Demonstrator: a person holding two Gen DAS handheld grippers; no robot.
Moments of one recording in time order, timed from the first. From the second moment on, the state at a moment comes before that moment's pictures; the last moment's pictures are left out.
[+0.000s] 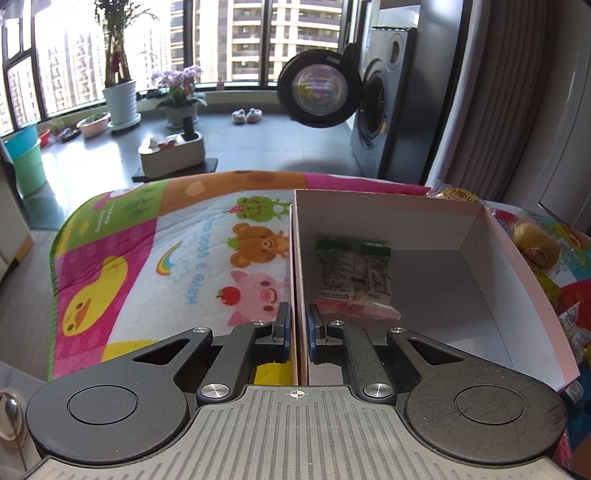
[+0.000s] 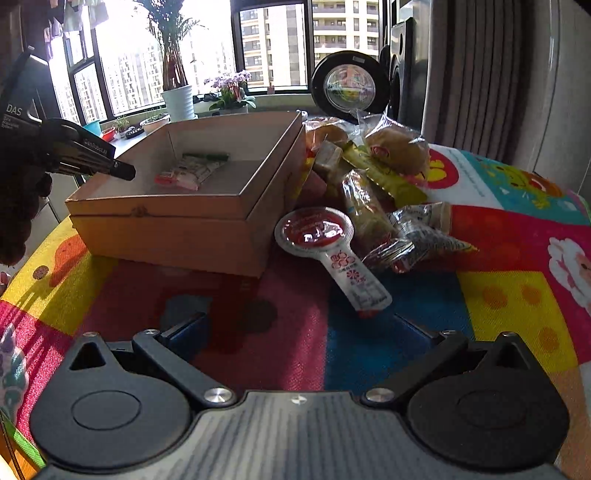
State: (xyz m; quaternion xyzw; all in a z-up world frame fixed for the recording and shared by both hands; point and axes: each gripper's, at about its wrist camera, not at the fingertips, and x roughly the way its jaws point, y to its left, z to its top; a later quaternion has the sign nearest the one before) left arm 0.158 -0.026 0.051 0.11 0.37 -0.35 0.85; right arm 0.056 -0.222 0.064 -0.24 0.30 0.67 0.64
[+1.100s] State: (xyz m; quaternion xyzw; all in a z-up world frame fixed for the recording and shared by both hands) left arm 0.164 -0.014 0.041 0.09 0.37 -0.40 0.83; right arm 0.106 0.105 0.117 -0.22 0.42 0.62 0.62
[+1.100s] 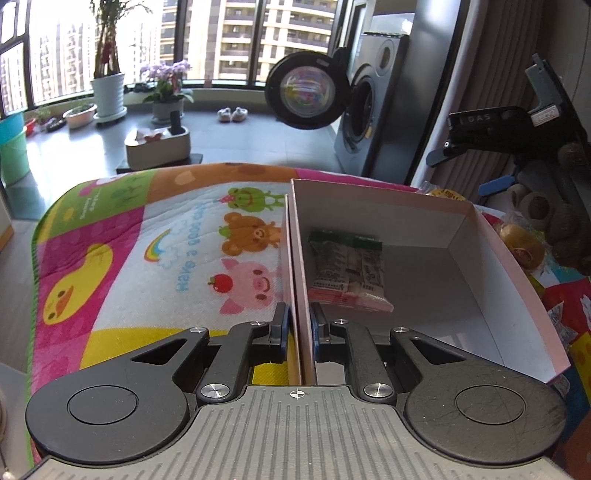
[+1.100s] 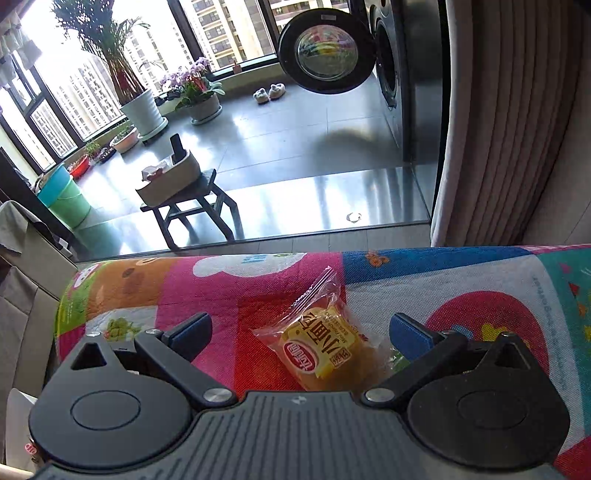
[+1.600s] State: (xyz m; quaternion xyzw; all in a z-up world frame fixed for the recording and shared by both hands) left arm 0.158 -0.011 0.040 0.09 0.37 -0.40 0.83; right arm 0.132 0.036 0.169 -0.18 0.41 0.61 0.65
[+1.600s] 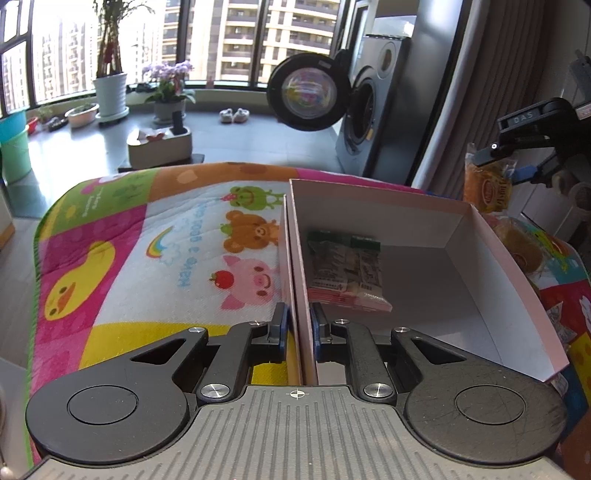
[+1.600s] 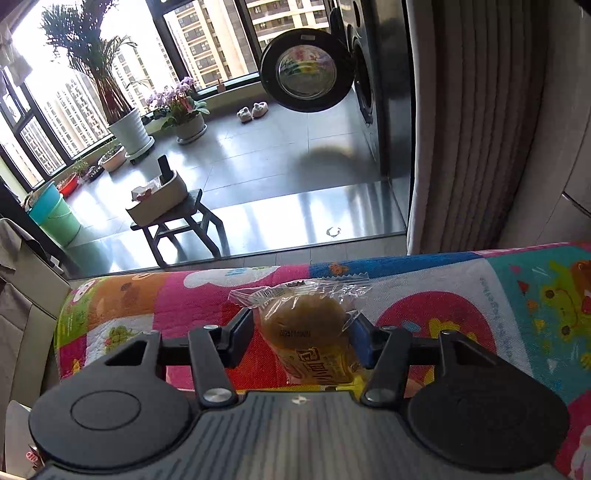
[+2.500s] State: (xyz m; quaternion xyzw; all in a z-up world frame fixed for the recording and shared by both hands) left arm 0.139 0.007 0.045 0.11 0.37 -0.40 0.83; right arm 0.053 -0.278 0.119 -0.14 0.40 0.62 0.66
